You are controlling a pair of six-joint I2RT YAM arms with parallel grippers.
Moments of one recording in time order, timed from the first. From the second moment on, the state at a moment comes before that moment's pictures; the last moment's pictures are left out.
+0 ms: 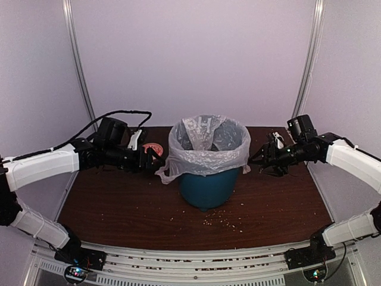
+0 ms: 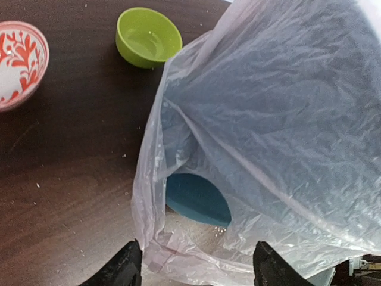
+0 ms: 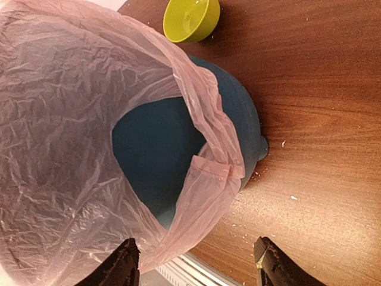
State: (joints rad) left arm -0.64 1.33 0.98 -0.30 0.37 -0.58; right arm 0.33 1.23 0.98 -0.59 -0.61 0.65
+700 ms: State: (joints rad) left arm -0.81 1.53 0.86 -0.10 0.32 -0.65; right arm 0.35 1.39 0.74 -0.26 -0.70 0.77
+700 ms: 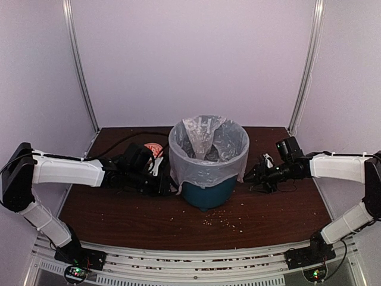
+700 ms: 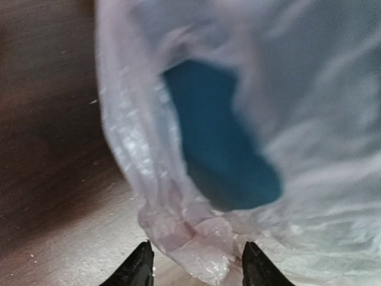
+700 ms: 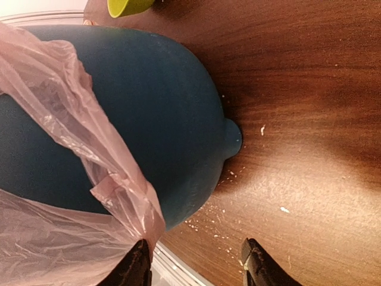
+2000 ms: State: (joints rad) left arm -0.77 1.28 0.85 -0.30 0.15 -0.39; right arm 0.35 1.19 0.85 -0.59 -0.50 0.63
